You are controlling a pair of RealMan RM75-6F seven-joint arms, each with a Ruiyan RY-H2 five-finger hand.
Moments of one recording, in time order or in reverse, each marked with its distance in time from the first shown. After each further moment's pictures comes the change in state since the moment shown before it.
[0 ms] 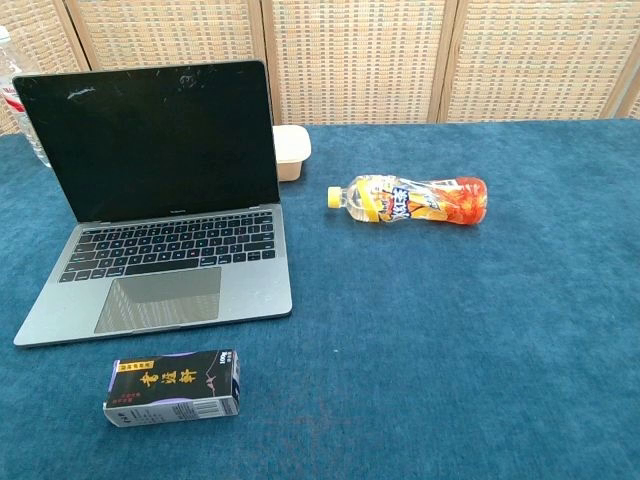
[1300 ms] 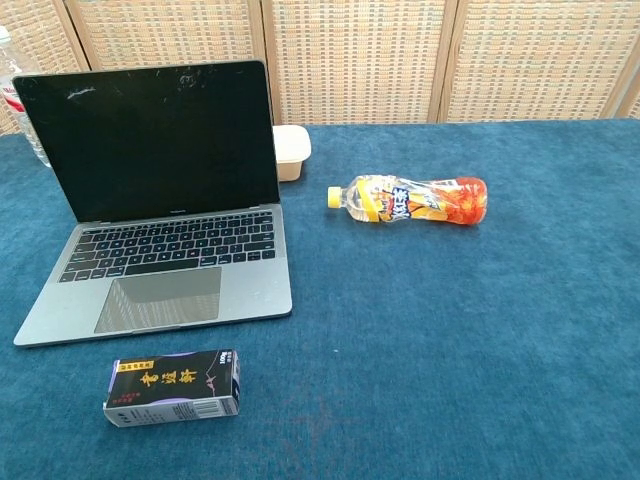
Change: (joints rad) left arm -0.005 -0.031 -0.025 -0.032 0.033 0.056 -0.022; right arm -0.002 -0.002 0.007 0.003 0.018 -0.001 -0.002
